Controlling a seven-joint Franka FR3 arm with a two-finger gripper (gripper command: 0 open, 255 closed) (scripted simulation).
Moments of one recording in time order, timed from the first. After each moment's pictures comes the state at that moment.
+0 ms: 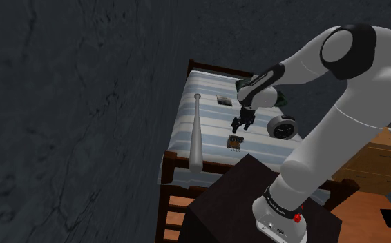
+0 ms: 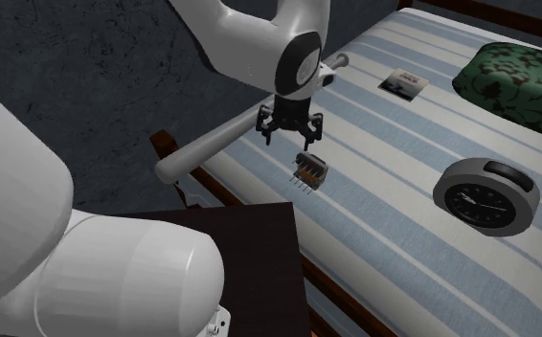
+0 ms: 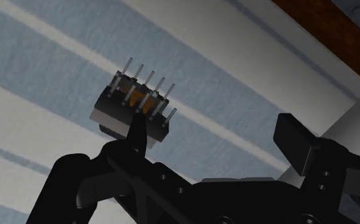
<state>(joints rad) -0.18 -0.03 -0.44 -2.59 0.00 2.51 -0.36</state>
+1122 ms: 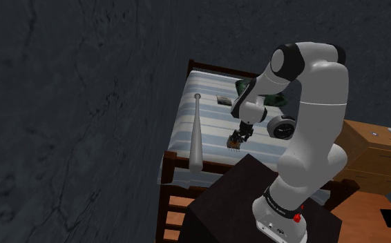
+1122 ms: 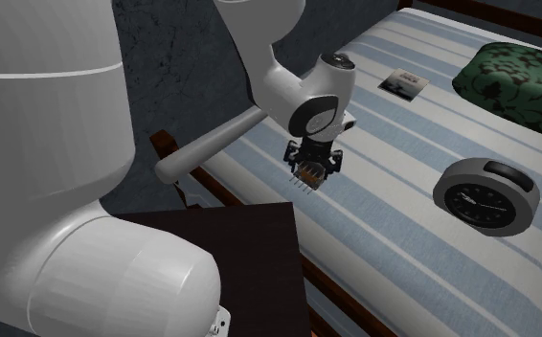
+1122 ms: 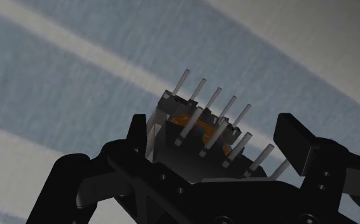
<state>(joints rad) -0.34 0.43 -0.34 -2.40 0.37 2.71 -0.69</state>
